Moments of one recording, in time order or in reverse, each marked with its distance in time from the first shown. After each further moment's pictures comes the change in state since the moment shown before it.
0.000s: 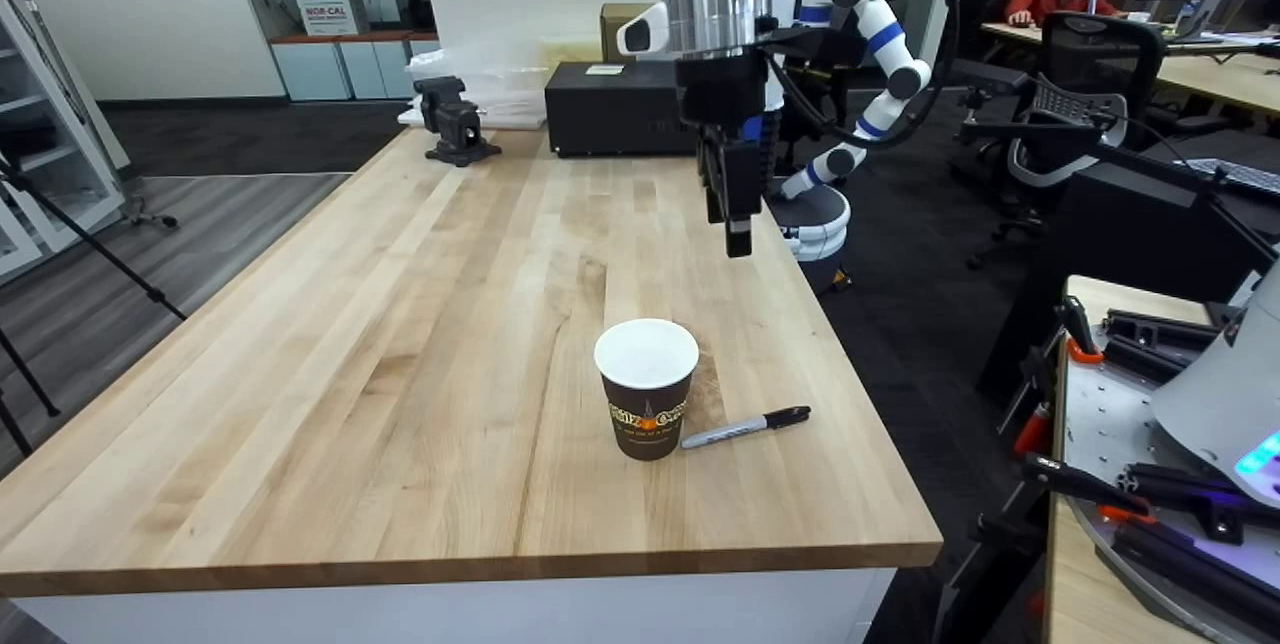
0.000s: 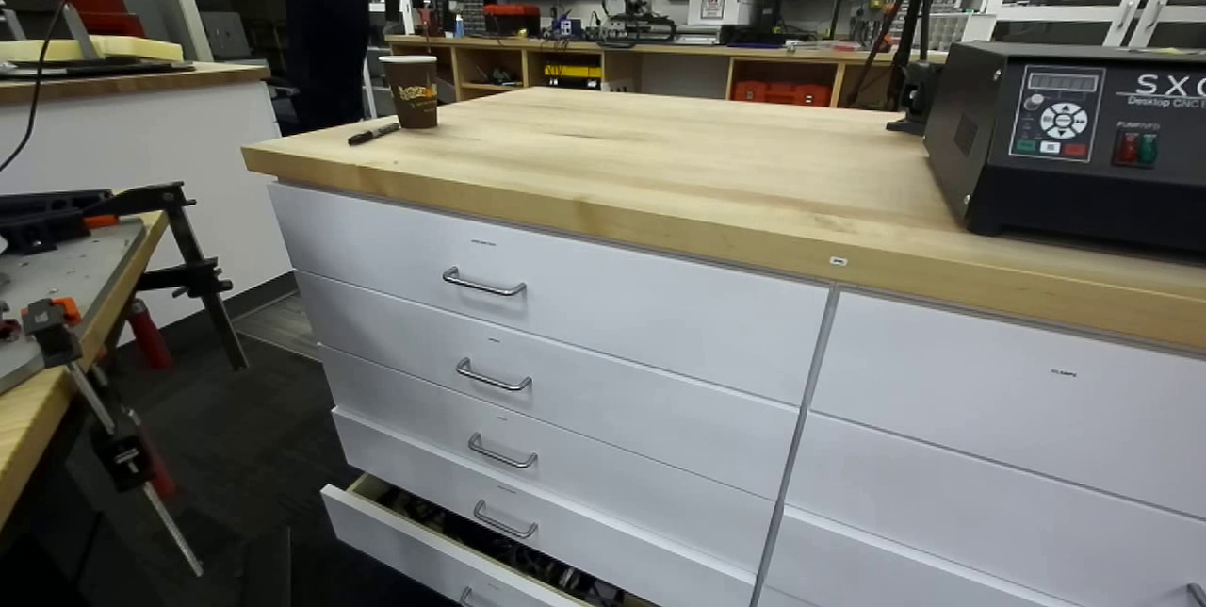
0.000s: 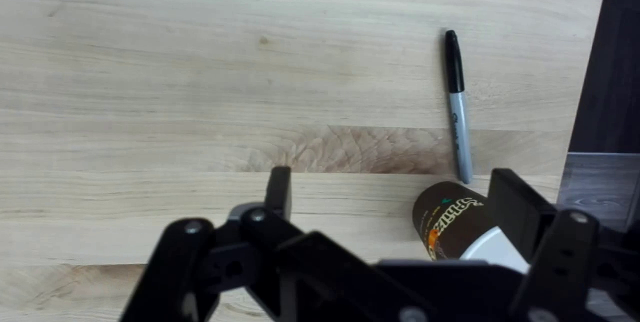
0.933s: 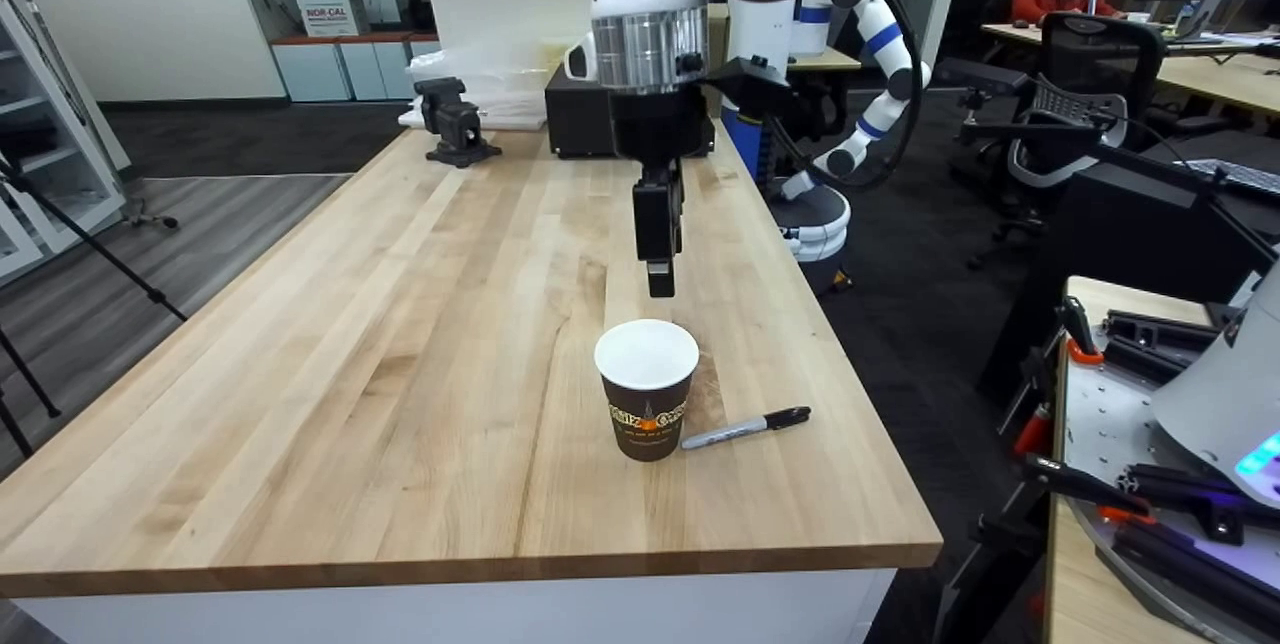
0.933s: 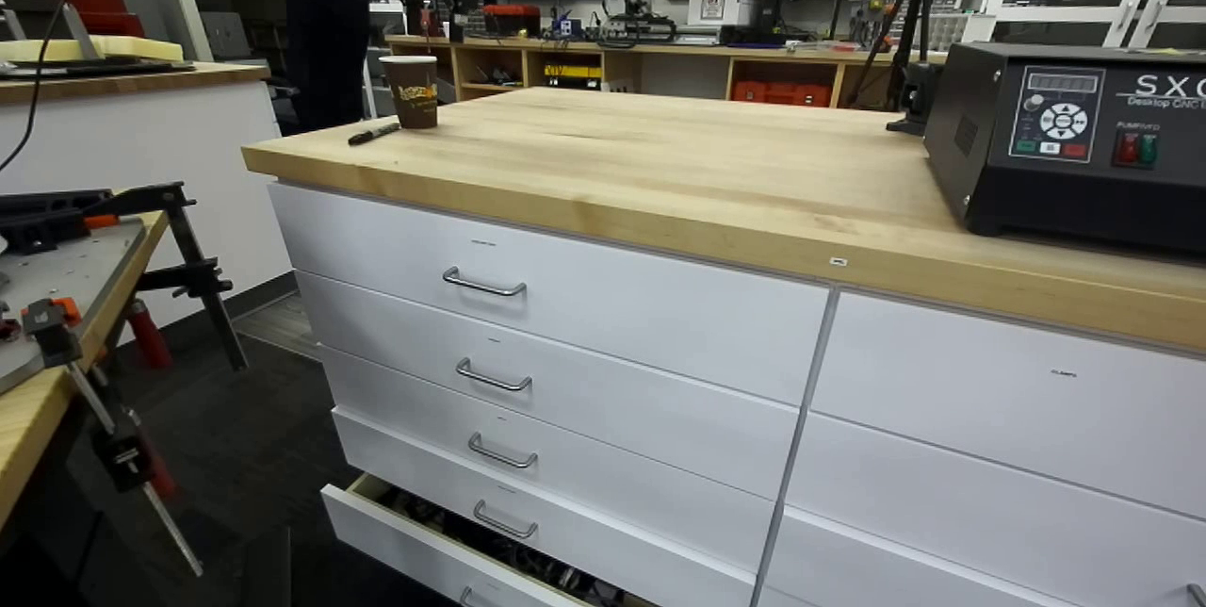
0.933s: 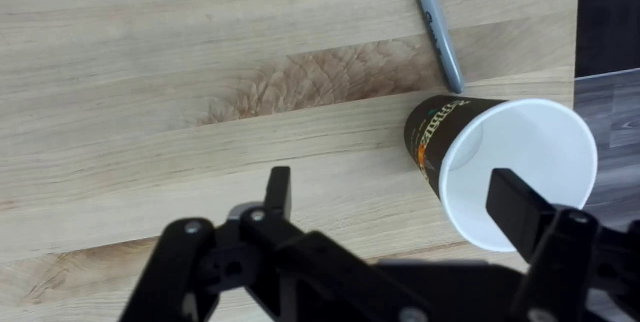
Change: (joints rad) arm 0.049 0.142 0.041 0.135 -0.043 0.054 0.321
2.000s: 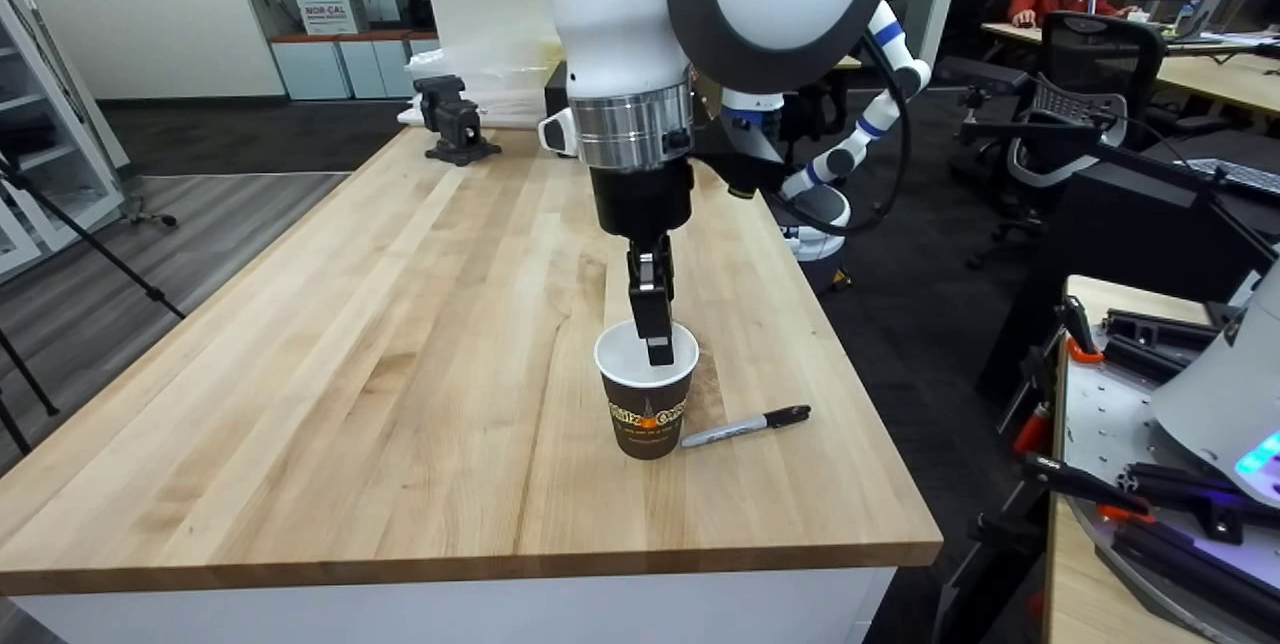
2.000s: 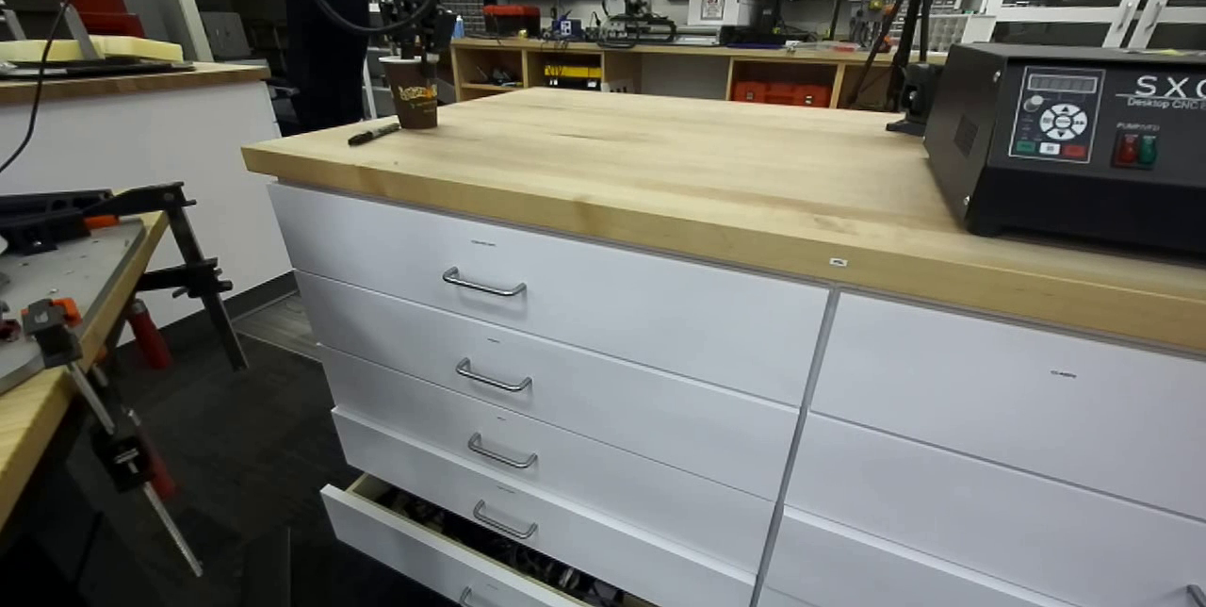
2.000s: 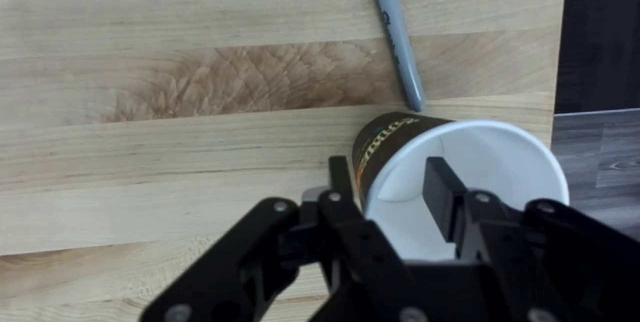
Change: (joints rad) arm 0.060 0.098 0.031 0.023 -0.045 0.041 0.024
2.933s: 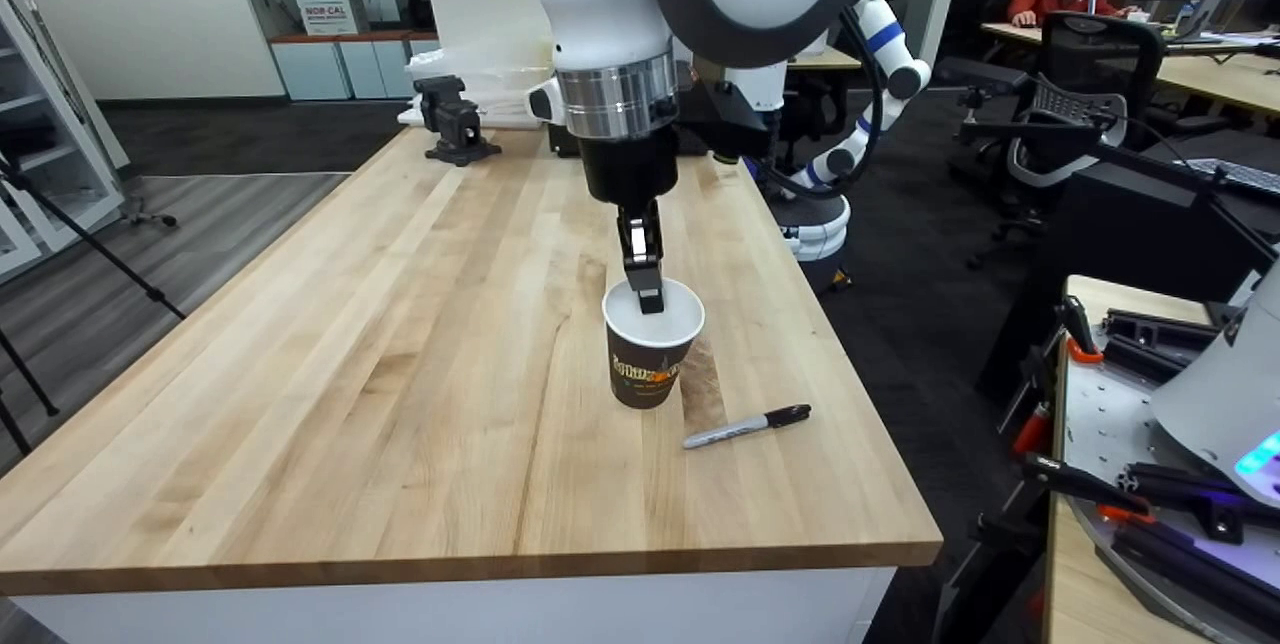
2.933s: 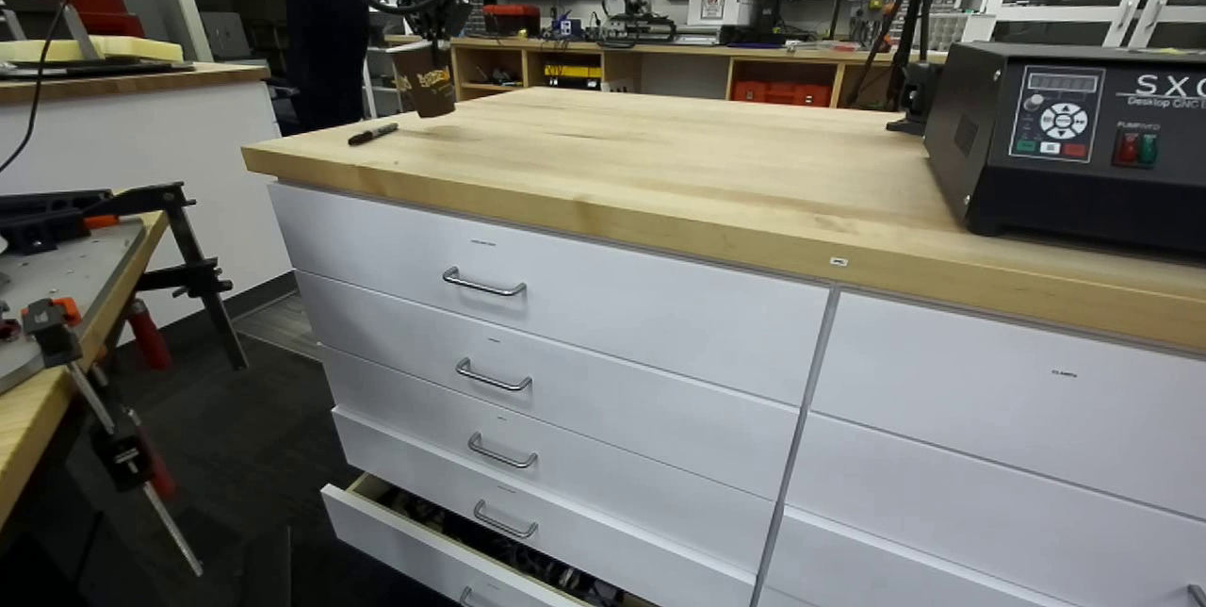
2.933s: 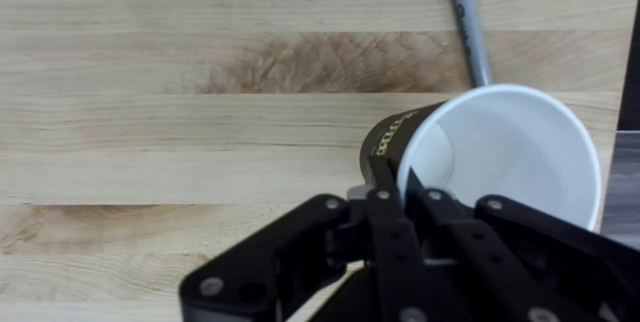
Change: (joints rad) arm 0.007 -0.001 -0.040 0.063 -0.112 -0.070 -0.008
